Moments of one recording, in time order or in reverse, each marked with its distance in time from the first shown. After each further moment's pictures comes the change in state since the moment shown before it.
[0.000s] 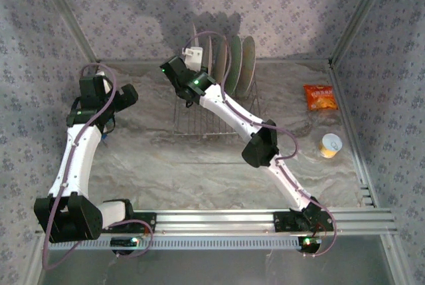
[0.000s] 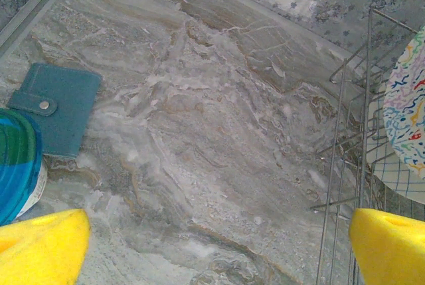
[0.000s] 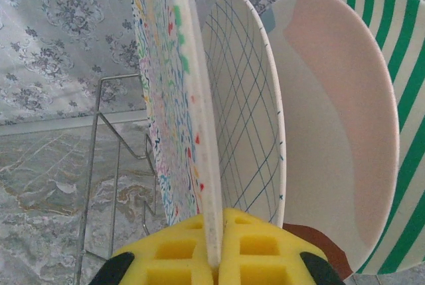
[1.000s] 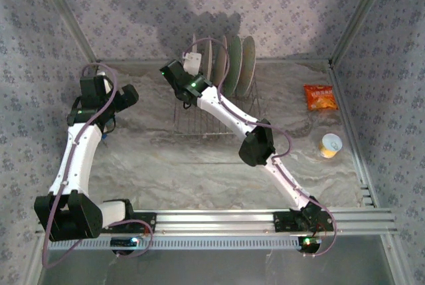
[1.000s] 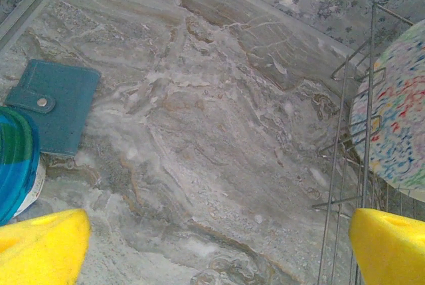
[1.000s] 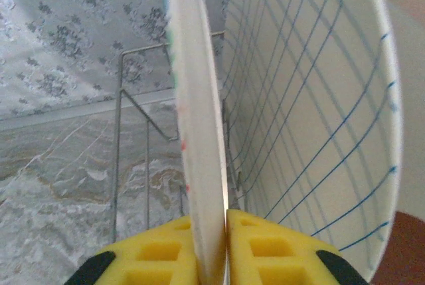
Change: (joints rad) left arm 0.000 0.010 0.000 0.000 0.003 0.000; right arm -0.010 0.076 0.011 0.060 -0.109 0.095
